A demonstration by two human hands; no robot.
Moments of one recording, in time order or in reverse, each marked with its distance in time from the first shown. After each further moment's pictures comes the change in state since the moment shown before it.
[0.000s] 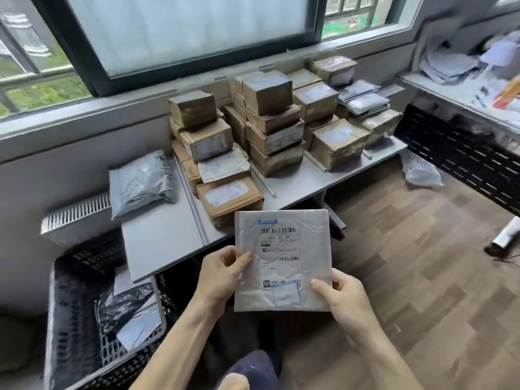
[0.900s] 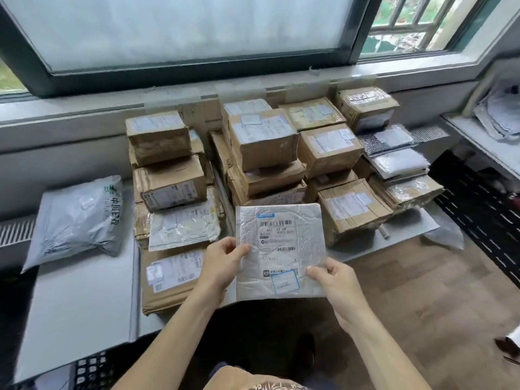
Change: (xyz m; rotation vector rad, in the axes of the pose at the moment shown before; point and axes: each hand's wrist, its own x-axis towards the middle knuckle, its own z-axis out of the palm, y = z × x) left_hand 0.304 0.077 0.130 -0.020 0.151 -0.167; right_hand 0.365 -0.108 -0.052 -0.081 -0.088 0.062
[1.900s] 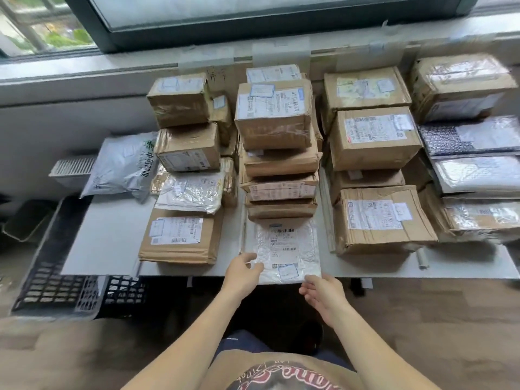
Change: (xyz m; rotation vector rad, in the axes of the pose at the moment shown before) left_hand 0.006 -0.070 0.113 0.318 0.259 -0.355; right_hand 0.132 0.095 -0.059 0.016 -0.222 0.584
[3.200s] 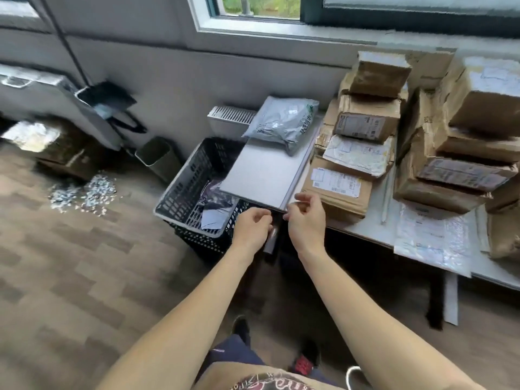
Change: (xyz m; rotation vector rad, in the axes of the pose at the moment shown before) left_hand -0.103 -0.206 -0.265 -0.495 0.400 0.126; right_hand -0.209 0.129 0.353 -0.370 -0.206 -0.795
